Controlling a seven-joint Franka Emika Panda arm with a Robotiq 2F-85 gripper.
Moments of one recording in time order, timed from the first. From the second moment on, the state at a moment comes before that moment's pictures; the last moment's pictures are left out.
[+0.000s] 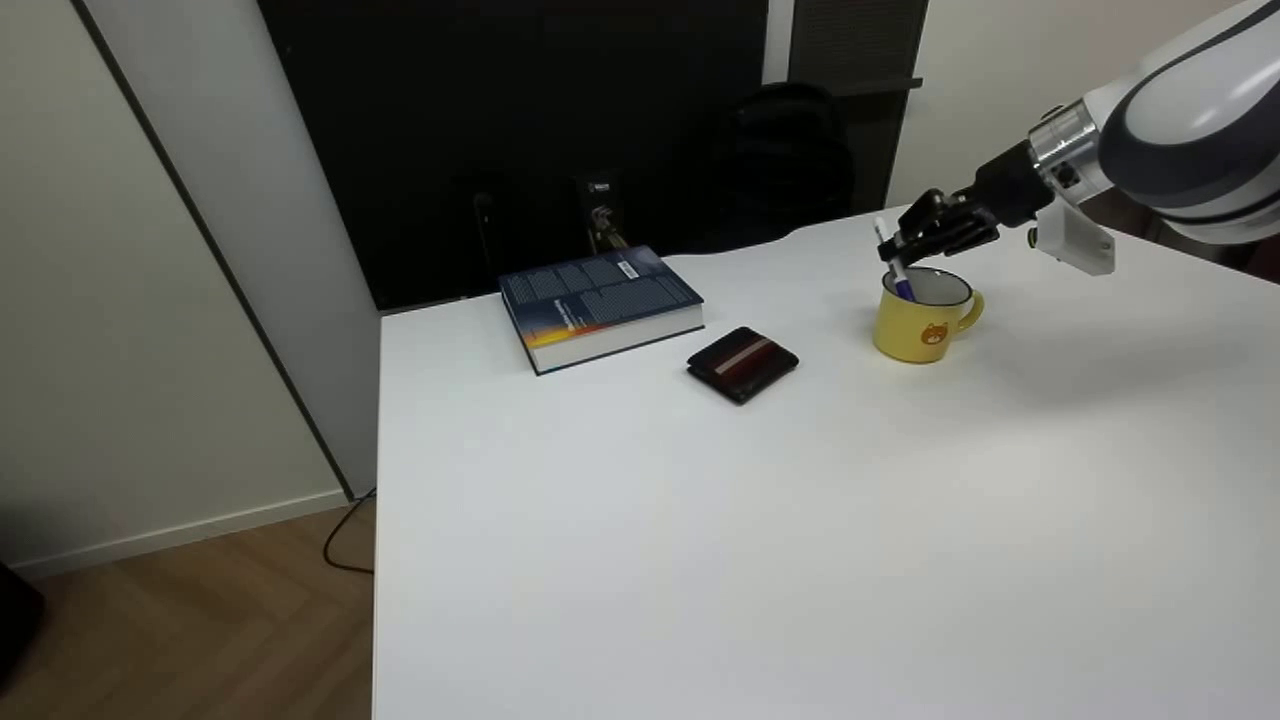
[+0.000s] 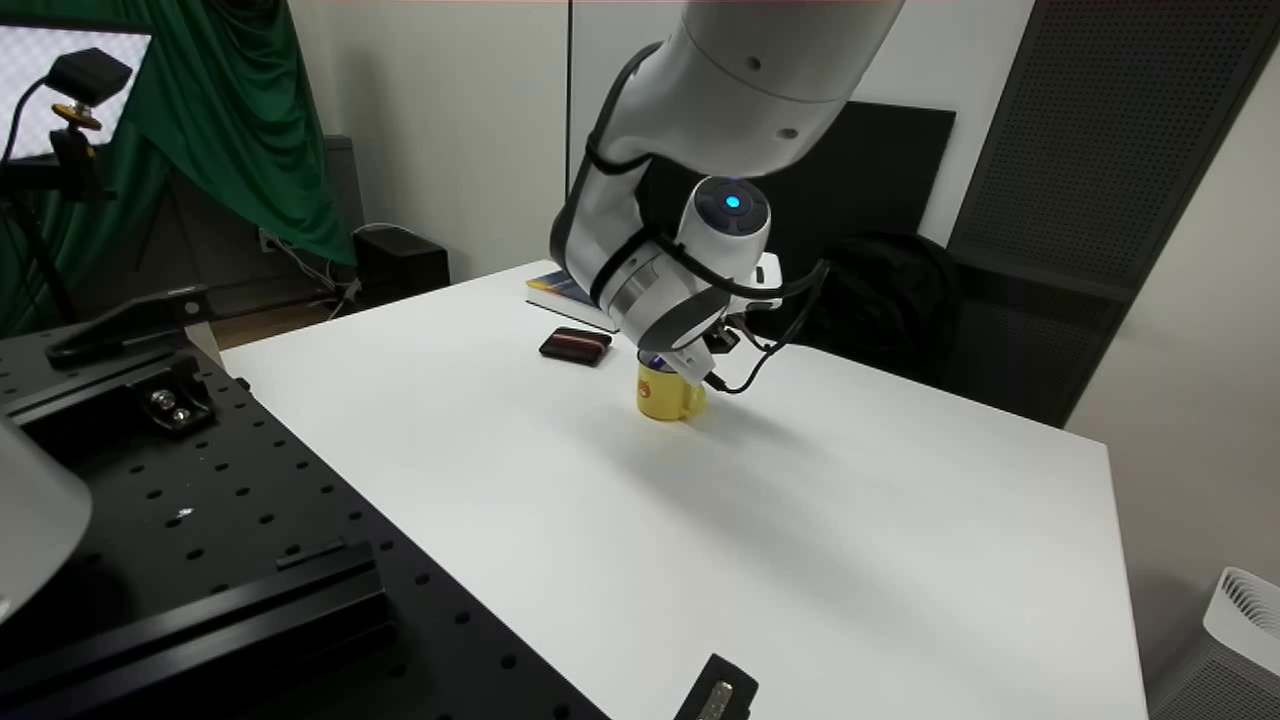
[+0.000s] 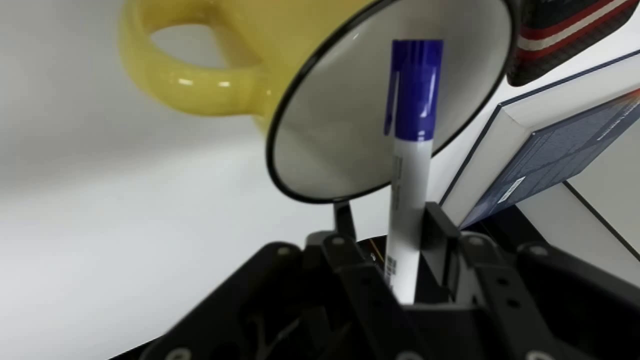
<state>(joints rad) -0.64 1.44 0.60 -1.69 -0.47 3.45 -0.10</state>
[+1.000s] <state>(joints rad) -0.54 1.39 0.59 -1.69 -0.42 3.45 -0.10</state>
